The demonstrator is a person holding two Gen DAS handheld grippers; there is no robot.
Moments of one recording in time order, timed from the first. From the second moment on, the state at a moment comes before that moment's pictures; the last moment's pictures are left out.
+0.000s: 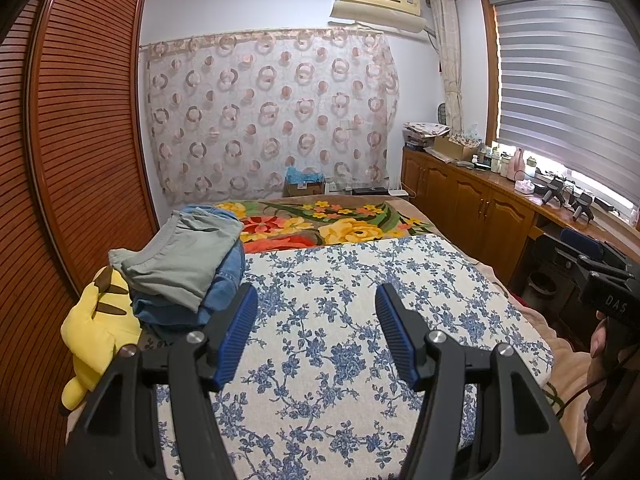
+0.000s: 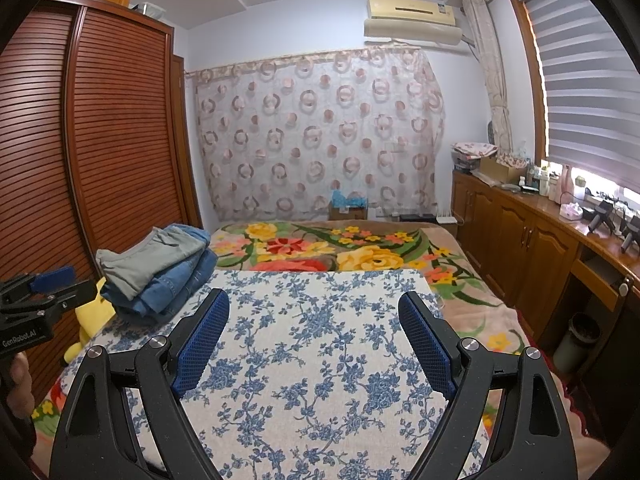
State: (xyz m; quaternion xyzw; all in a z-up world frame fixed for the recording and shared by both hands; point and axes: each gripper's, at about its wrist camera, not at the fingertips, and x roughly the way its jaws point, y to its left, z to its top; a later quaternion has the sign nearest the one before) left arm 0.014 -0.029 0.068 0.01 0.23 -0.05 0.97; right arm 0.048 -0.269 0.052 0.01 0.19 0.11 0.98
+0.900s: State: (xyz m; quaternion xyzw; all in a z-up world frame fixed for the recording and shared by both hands) left arm 0.015 -0.031 0.068 0.01 0.23 -0.05 0.97; right arm 0.048 -0.269 0.049 0.00 0.19 0.11 0.98
